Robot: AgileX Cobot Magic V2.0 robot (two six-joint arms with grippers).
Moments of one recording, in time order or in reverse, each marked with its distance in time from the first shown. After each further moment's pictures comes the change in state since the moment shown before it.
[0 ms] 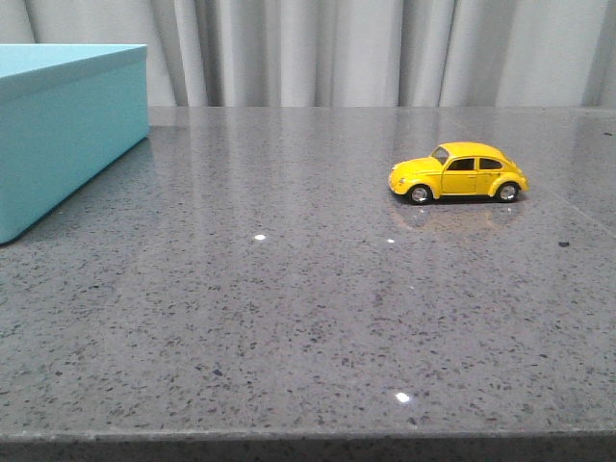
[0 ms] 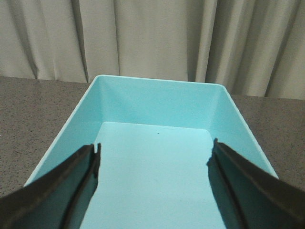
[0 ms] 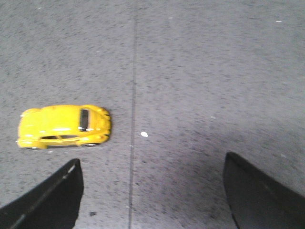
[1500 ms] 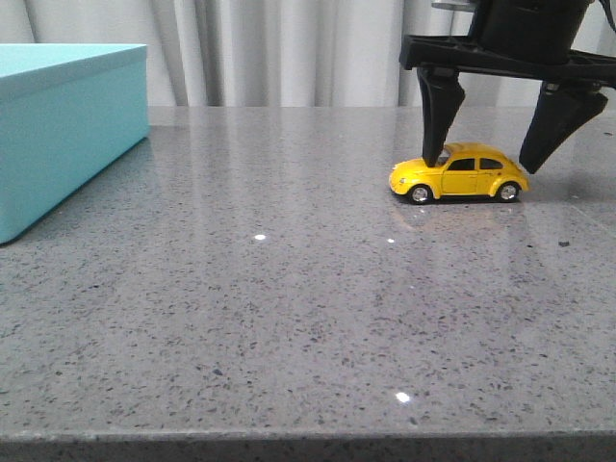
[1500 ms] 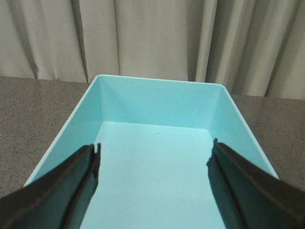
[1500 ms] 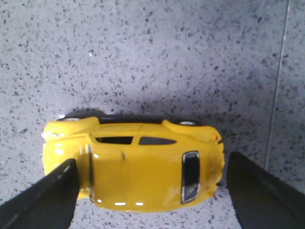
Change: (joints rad) left arm 0.000 0.000 0.000 0.000 0.000 0.000; right arm 0.248 0.676 -0.462 -0.035 0.280 0.212
